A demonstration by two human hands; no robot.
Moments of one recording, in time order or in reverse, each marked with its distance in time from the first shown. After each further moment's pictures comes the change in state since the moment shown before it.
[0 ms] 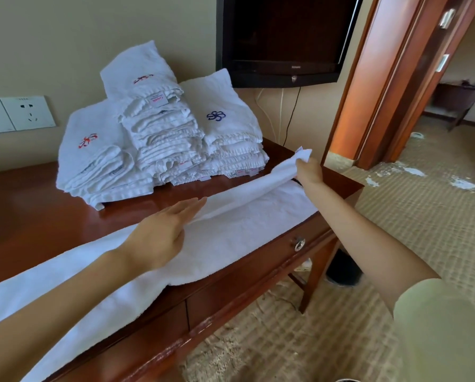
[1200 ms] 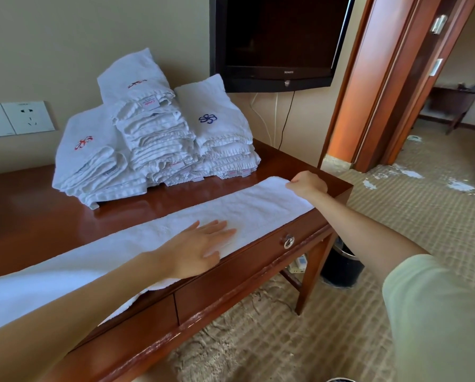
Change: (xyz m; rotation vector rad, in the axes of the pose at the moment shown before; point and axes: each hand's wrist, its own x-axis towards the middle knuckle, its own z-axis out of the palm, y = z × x) left_hand 0.017 0.051 0.034 -0.012 -0.368 0.077; right_hand 0.000 0.034 -0.032 -0.697 -0.161 -0.116
